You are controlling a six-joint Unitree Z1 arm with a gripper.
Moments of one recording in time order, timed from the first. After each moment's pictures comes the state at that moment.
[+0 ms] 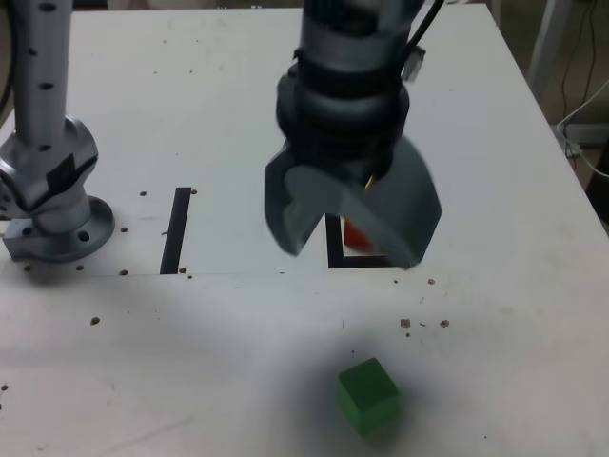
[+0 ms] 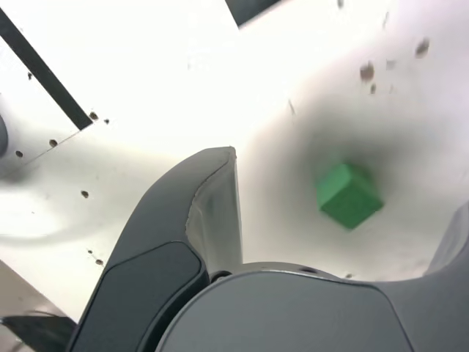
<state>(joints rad) -0.52 2.01 -1.85 1.55 0.06 -0.07</state>
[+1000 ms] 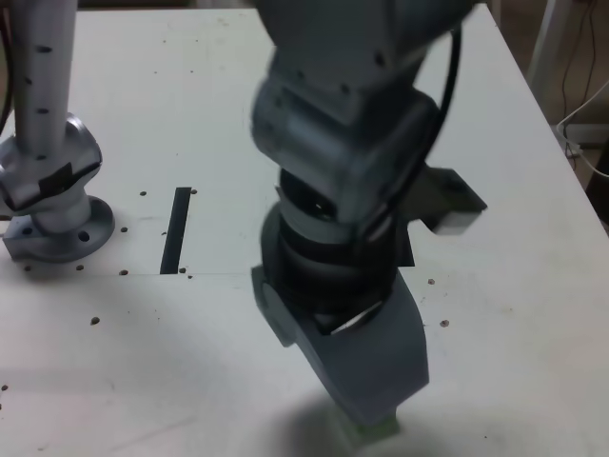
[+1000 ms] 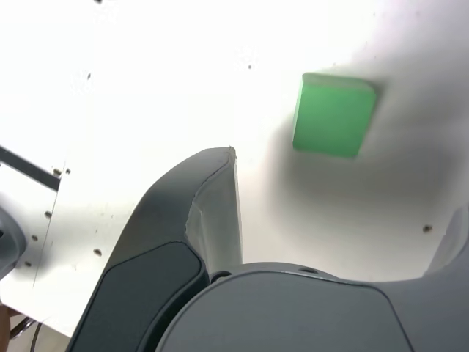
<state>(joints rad) -0.71 2.15 -1.85 1.43 0.13 0.25</state>
